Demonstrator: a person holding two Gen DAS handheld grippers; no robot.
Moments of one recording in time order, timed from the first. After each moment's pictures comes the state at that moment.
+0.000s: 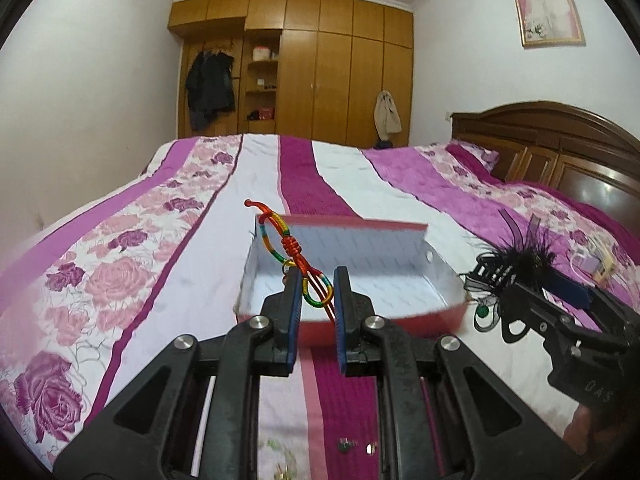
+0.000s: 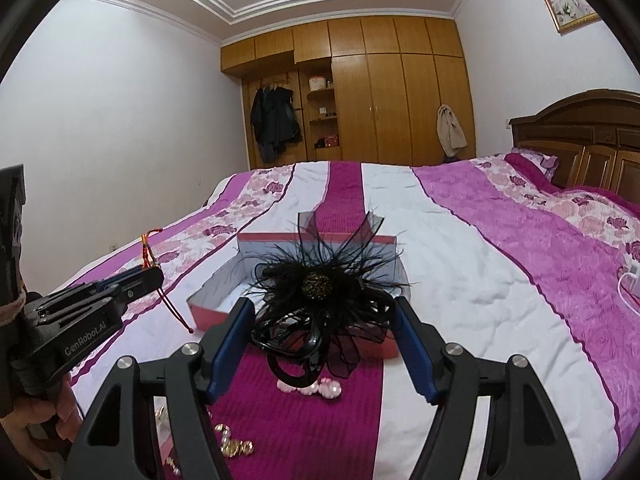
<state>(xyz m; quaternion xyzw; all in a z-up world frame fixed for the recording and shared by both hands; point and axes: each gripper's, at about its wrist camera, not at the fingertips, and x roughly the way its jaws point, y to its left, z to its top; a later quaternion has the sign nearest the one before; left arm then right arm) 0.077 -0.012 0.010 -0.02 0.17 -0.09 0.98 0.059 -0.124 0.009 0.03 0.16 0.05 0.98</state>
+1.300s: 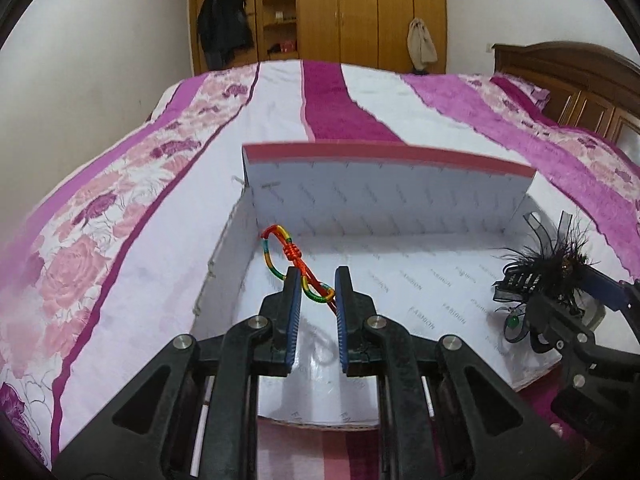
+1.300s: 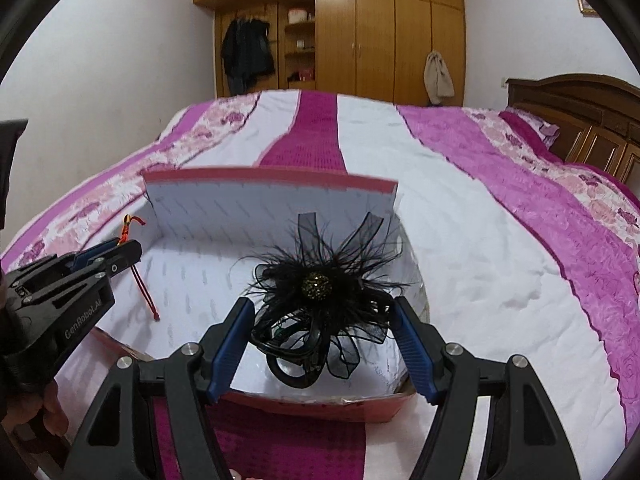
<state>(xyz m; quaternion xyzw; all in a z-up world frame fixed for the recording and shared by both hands) 0.213 -0.039 -0.053 0.02 0.31 -0.02 0.95 0.211 -0.128 -0.051 -0.01 0.30 0.00 0.95</state>
